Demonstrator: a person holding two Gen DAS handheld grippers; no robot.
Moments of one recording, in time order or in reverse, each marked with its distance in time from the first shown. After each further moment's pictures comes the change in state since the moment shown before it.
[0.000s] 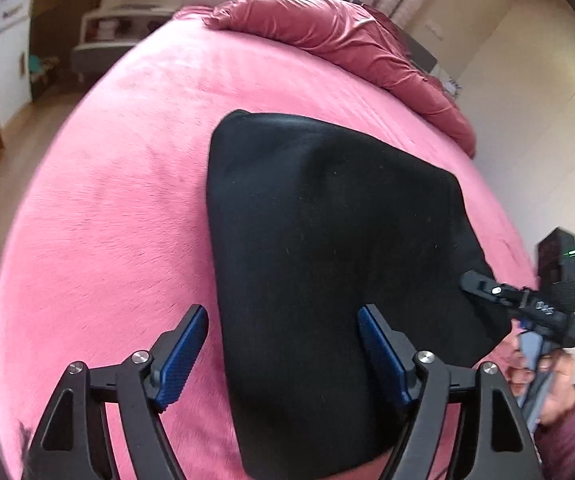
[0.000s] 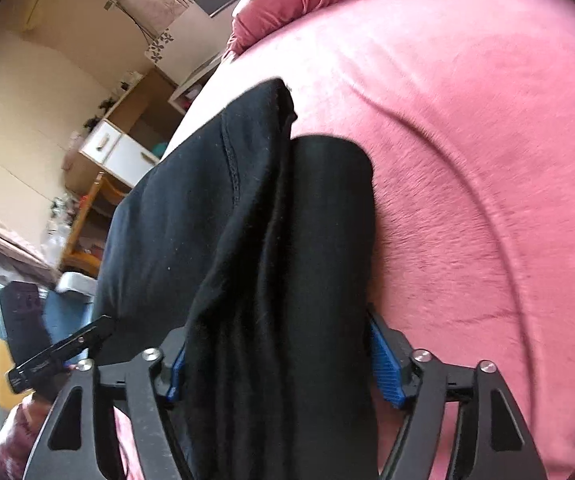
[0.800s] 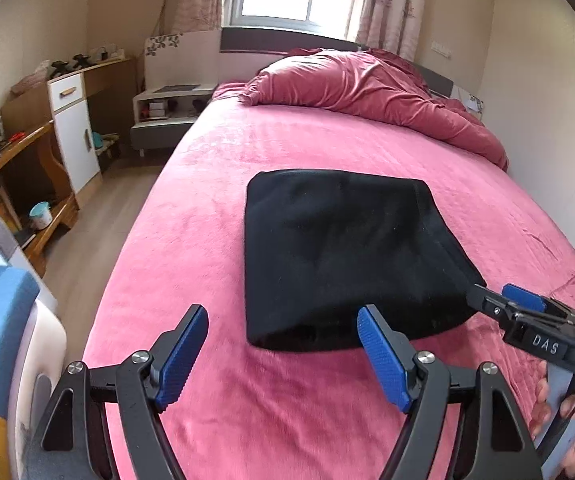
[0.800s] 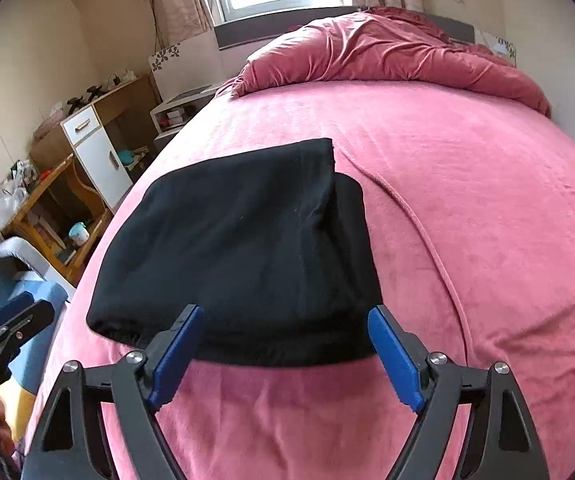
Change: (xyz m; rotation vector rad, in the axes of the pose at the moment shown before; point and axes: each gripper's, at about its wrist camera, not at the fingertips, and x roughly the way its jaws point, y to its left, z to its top) left arm -0.115 -0.061 -0.083 0.081 -0.240 0.265; right arm -0.101 0.098 -0.099 -0.197 -0.210 -0.300
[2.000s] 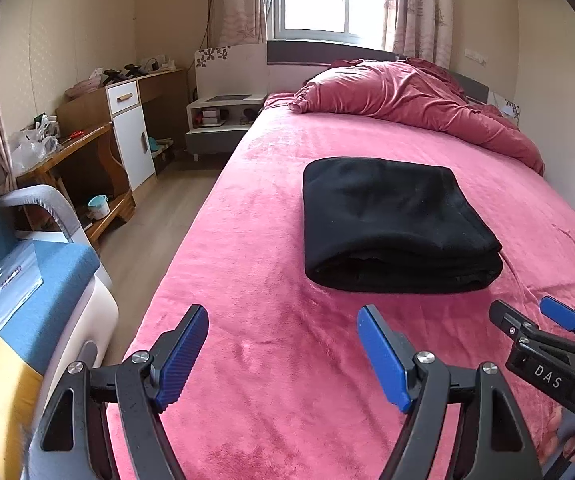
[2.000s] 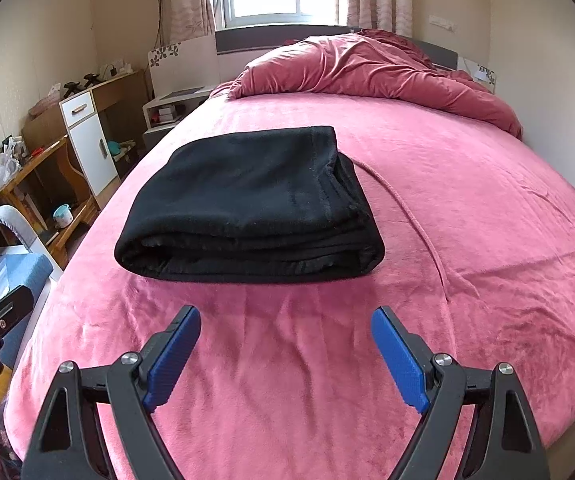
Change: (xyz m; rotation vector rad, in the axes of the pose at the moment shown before) left arm -0.064 0.005 -0.060 -0.026 -0.048 0.181; right arm -0.065 0.042 -0.073 -0.051 -0.041 -0.122
